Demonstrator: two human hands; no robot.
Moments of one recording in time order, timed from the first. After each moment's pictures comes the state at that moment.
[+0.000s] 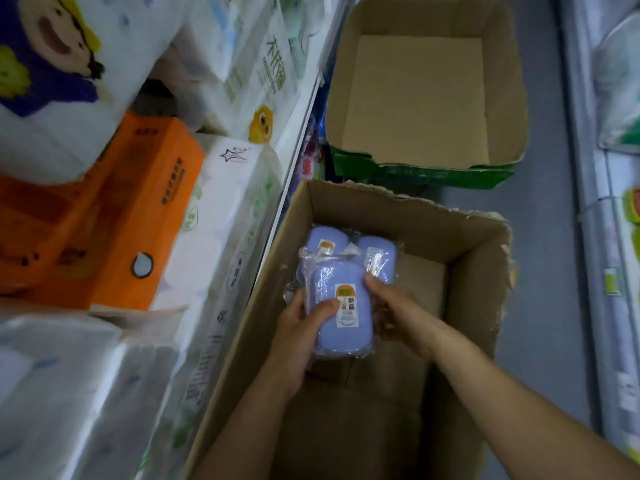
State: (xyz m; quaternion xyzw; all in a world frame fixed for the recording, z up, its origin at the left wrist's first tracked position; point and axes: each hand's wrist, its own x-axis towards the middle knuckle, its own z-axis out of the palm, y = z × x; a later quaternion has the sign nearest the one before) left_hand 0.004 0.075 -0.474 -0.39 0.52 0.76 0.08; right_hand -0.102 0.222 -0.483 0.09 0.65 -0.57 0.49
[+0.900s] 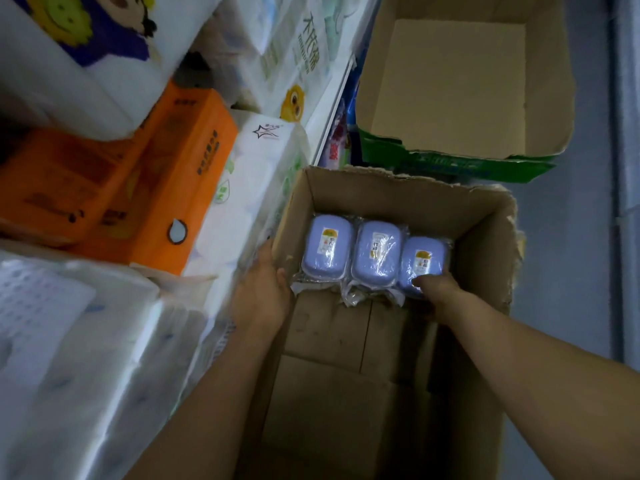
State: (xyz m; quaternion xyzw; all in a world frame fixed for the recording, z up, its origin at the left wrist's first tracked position) left_hand 0.016 0.003 -0.480 -0.39 0.89 0.24 0.02; right_hand -0.148 0.235 -0.621 0.29 0.78 -0.43 0.36
